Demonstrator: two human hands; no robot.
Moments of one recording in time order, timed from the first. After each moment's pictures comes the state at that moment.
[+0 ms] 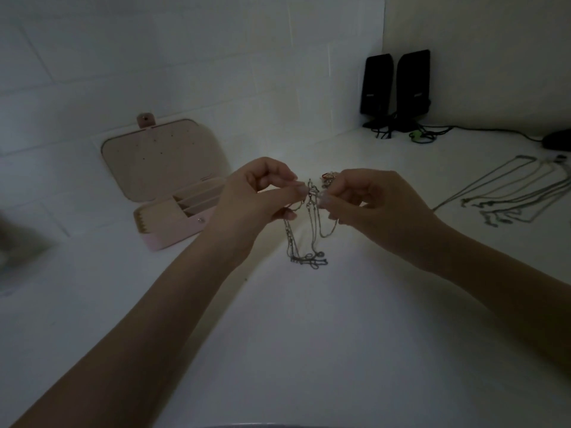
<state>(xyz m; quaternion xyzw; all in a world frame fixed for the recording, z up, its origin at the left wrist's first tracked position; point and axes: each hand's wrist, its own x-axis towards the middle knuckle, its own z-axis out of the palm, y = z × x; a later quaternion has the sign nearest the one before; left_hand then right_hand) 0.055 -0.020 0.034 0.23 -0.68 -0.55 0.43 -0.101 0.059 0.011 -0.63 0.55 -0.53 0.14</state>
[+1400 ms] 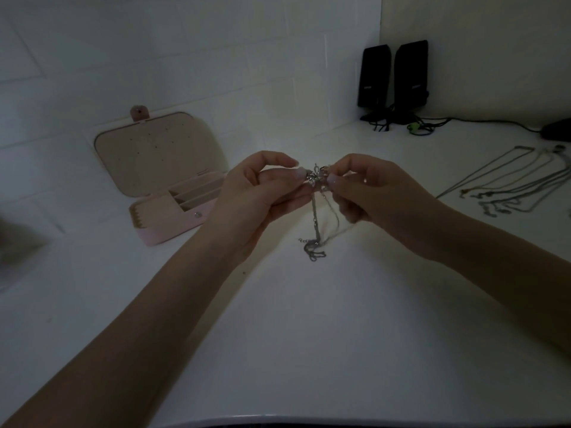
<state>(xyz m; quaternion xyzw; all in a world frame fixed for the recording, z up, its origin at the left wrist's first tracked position) 0.051 -0.016 0.031 0.22 -0.60 -0.64 0.42 -0.099 0.063 0.020 -0.55 0.52 -0.56 0.33</state>
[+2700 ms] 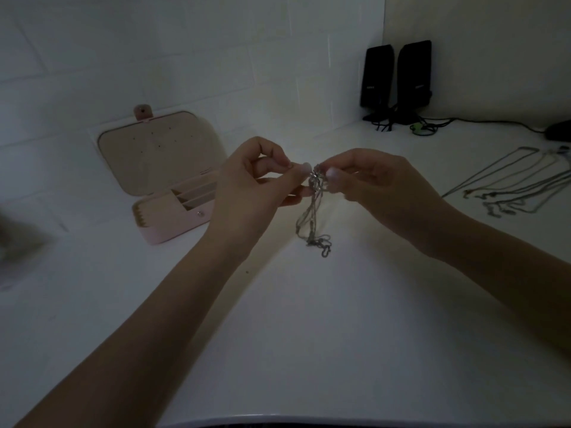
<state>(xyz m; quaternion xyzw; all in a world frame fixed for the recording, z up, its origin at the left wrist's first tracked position) 0.054 -0.008 0.036 0.25 -0.70 -0.47 0.49 -0.101 0.060 0.017 -0.59 0.53 -0.57 0.20</state>
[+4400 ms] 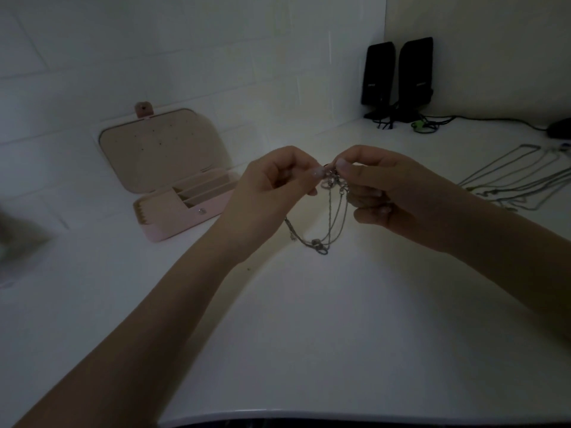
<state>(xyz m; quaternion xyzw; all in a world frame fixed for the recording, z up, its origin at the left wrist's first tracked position) 0.054 -0.005 0.036 0.19 -0.80 -0.42 0.39 -0.107 0.068 0.027 -0.52 0.43 -0.57 0.47</state>
